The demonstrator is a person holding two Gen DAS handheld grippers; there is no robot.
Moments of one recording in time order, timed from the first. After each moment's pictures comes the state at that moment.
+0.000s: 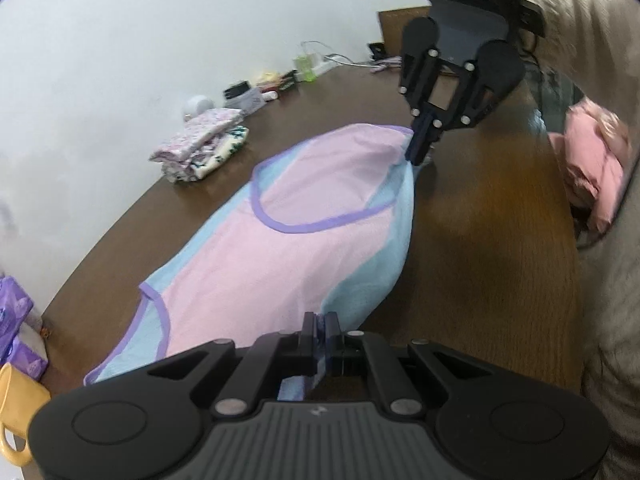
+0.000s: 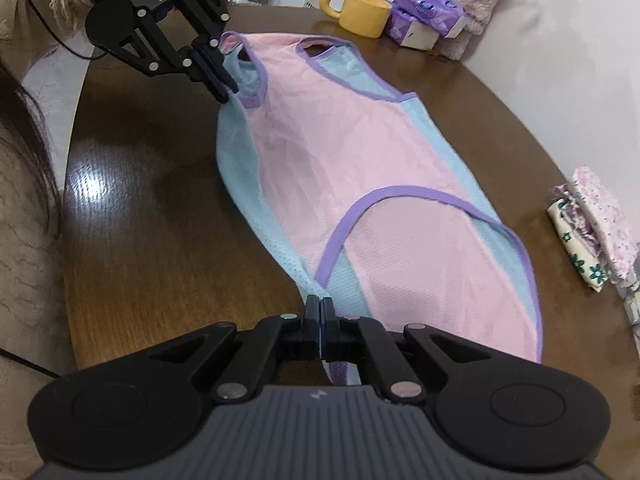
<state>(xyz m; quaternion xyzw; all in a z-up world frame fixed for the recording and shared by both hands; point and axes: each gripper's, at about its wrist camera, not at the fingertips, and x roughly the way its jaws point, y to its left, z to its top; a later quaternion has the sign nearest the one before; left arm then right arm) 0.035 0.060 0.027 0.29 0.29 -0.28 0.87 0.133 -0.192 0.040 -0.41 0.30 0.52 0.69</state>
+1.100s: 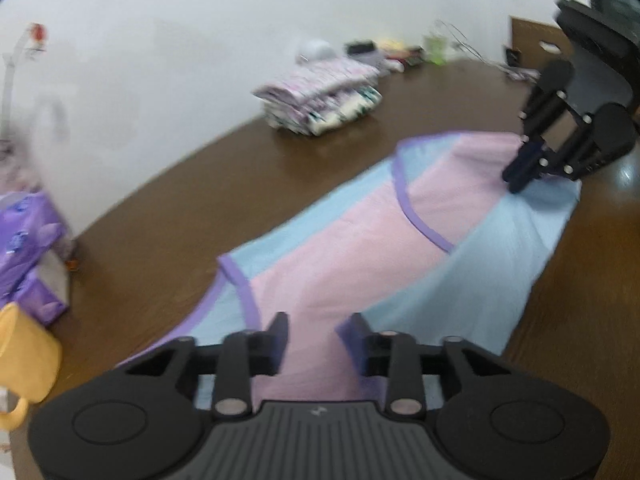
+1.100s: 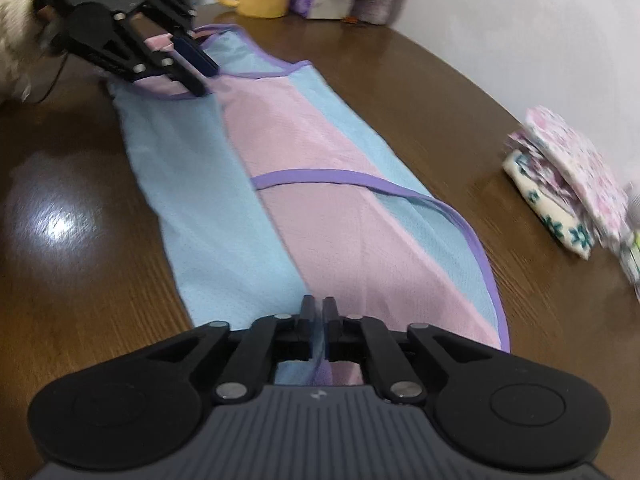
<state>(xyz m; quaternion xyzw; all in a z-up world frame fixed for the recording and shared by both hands) 0.153 0.091 0.025 0.19 0.34 -0.15 0.91 0.243 -0.181 0.009 -0.34 0.34 0.47 0.74</state>
